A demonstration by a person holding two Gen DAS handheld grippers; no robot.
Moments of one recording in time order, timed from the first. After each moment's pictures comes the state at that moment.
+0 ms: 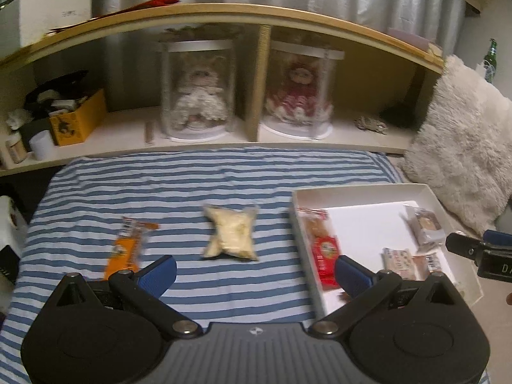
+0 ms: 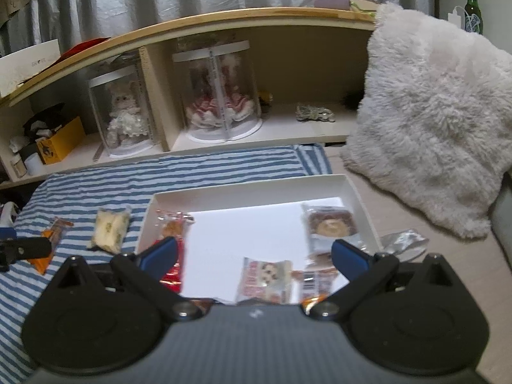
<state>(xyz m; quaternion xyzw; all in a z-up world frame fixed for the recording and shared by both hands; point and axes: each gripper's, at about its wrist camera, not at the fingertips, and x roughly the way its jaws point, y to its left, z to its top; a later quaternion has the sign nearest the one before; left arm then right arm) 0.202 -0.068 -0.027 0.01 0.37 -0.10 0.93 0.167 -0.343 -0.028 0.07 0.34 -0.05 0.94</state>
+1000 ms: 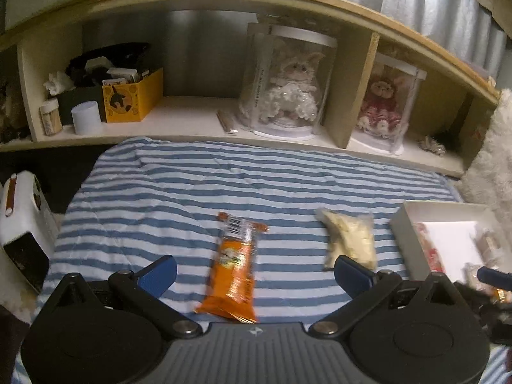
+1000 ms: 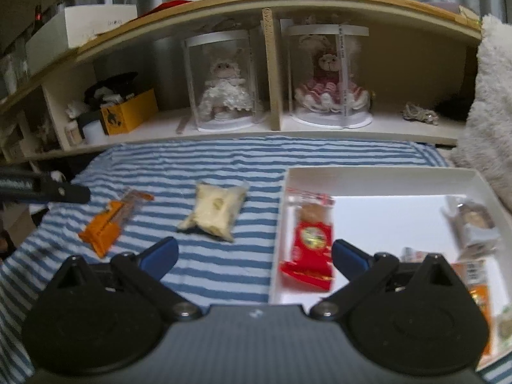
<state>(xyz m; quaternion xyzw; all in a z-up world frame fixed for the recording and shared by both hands) 0.251 0.070 -0.085 -0.02 0.34 -0.06 0.94 0.194 -0.194 -0.080 0.05 0.32 0.06 0.95</state>
